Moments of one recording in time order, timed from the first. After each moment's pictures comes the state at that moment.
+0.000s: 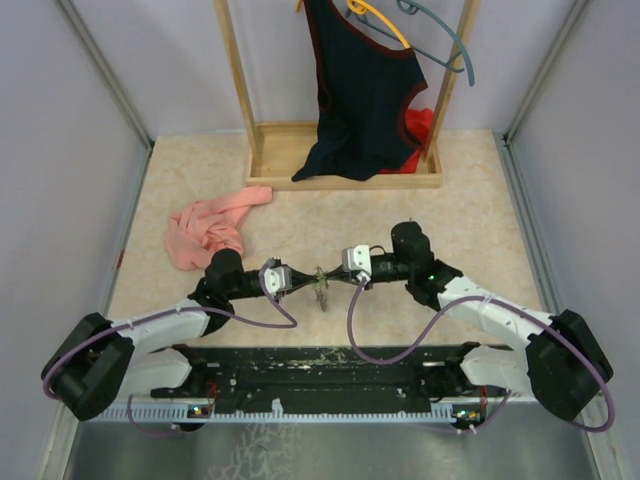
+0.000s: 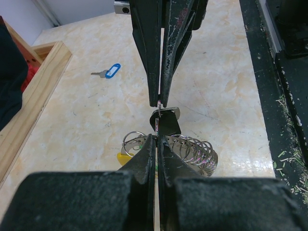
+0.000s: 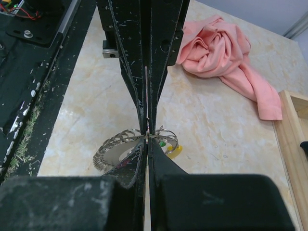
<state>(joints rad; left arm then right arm) -0.67 1.17 0.32 0.76 0.75 0.39 0.66 1.14 0.58 0.24 -0.88 -0.62</state>
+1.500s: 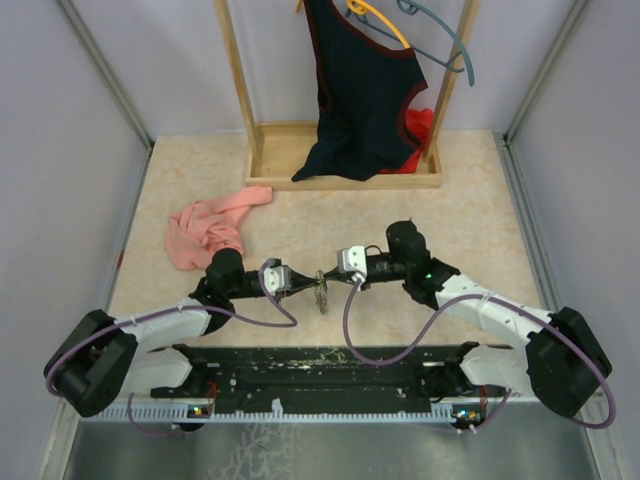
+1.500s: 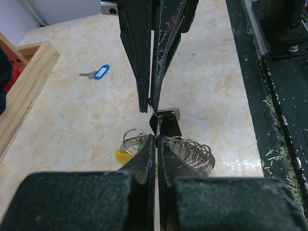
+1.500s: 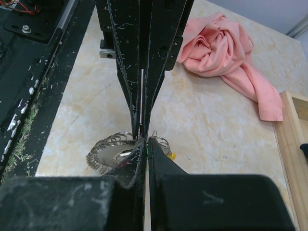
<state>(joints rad) -0.66 1.19 0.32 0.77 0.80 0.36 0.68 1.15 0.61 0.19 -0.85 -0.65</state>
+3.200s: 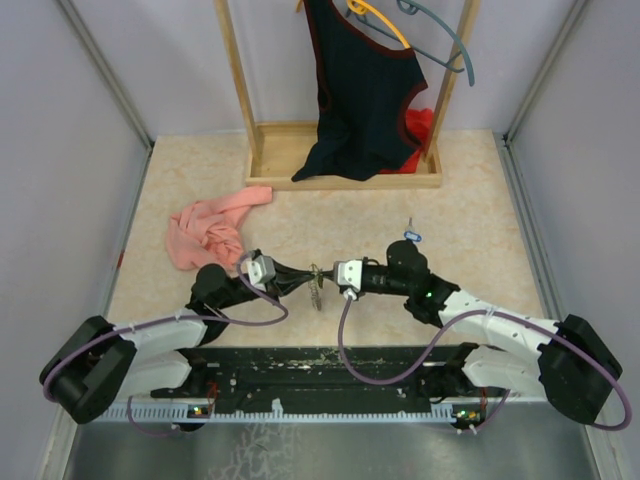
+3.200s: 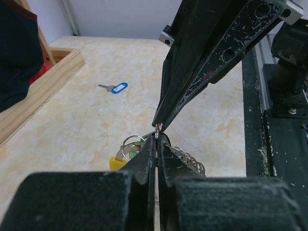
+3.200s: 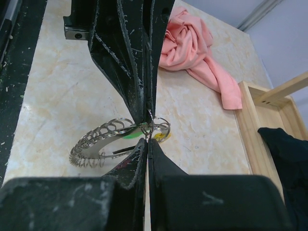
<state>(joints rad) -0.66 1.15 0.21 1.08 0.63 0.02 0.80 1.07 0.50 0.35 -0.55 -0.65</state>
